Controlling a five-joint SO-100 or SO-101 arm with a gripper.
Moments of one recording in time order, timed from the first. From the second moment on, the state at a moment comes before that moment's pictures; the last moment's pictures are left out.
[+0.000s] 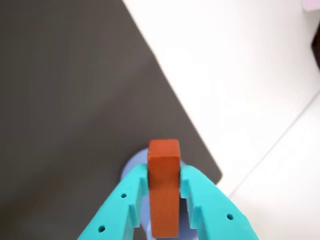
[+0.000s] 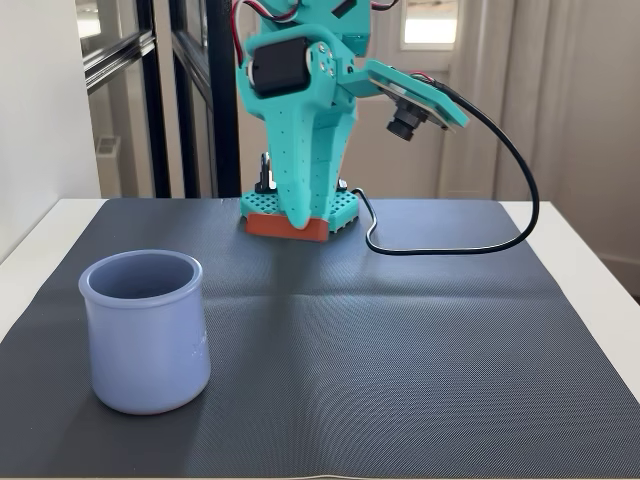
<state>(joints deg) -1.1 100.0 96.9 55.8 31.6</state>
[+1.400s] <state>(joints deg) 11.8 102.7 100.6 55.8 21.8</state>
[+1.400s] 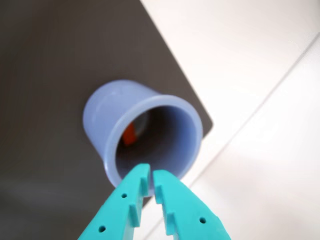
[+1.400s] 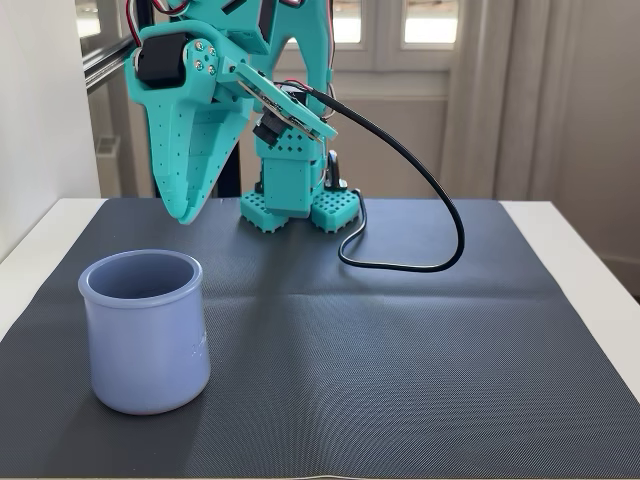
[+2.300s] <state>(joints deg) 3.5 172.8 161.8 55.7 -0.4</state>
